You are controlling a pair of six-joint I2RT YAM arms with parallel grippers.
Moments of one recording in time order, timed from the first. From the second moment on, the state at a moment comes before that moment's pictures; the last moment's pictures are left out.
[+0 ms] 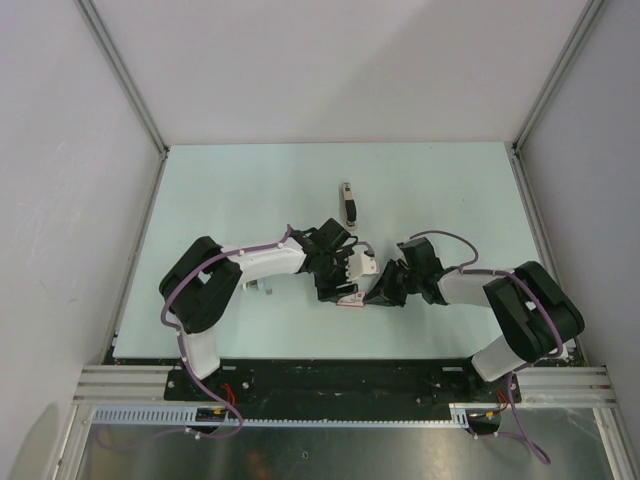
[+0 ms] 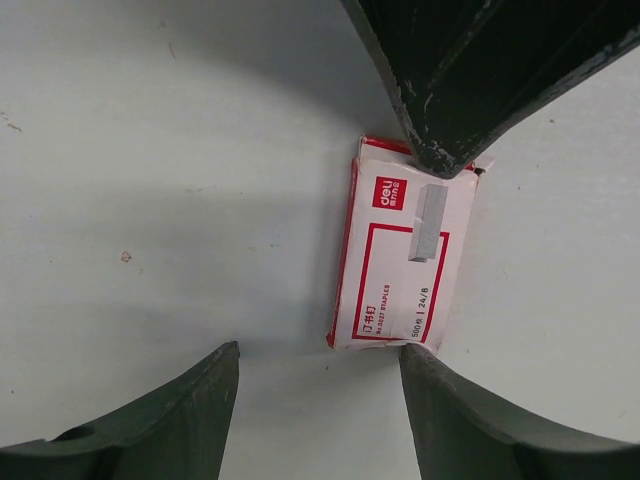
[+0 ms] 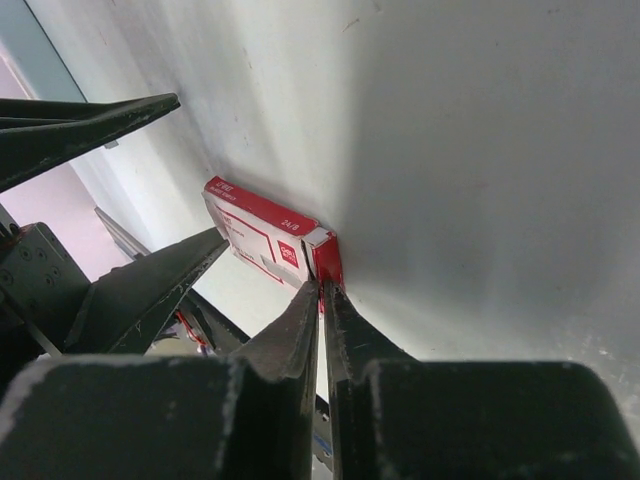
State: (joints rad) left arm -0.82 1.84 1.14 -0.46 0.31 0.64; right arm 0.49 1.54 0.53 0.12 -0.50 0.97
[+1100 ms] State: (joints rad) left arm -0.66 1.76 1.26 -0.61 0.26 0.57; right arm 0.39 1.37 0.66 -0.22 -0.50 0.72
